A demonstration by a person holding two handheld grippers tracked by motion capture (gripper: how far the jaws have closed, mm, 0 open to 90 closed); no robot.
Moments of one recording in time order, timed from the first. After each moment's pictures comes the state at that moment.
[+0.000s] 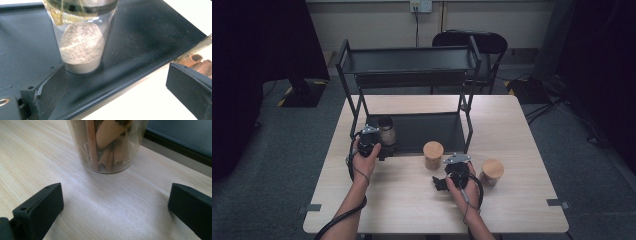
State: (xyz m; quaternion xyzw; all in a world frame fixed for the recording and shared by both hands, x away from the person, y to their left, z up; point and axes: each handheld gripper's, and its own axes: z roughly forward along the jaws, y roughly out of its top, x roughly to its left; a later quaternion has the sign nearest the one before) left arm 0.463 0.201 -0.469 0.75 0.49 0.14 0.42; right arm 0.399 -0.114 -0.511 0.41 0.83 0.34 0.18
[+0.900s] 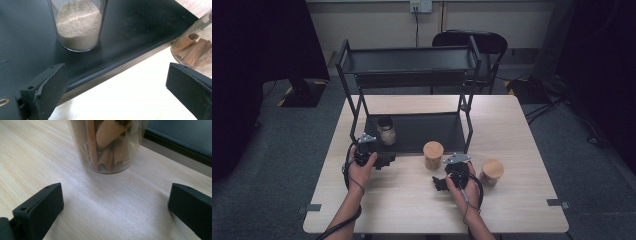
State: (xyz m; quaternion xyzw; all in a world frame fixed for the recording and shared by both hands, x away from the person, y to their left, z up) left arm 0.443 0.212 -0.484 0.76 0.48 0.13 0.42; right arm 0.399 -0.114 -0.511 0.41 0.83 0.34 0.18
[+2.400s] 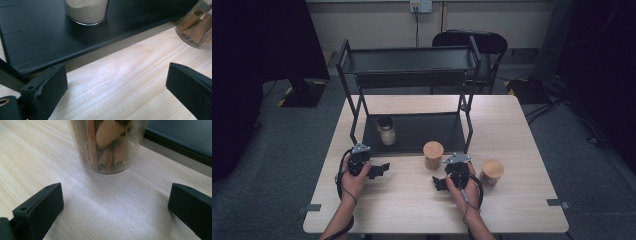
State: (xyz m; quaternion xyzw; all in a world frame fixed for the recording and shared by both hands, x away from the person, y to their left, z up) left arm 0.419 0.231 -0.497 0.76 0.48 0.13 0.41; right arm 0.399 -0.114 -0.511 0.41 0.83 0.34 0.18
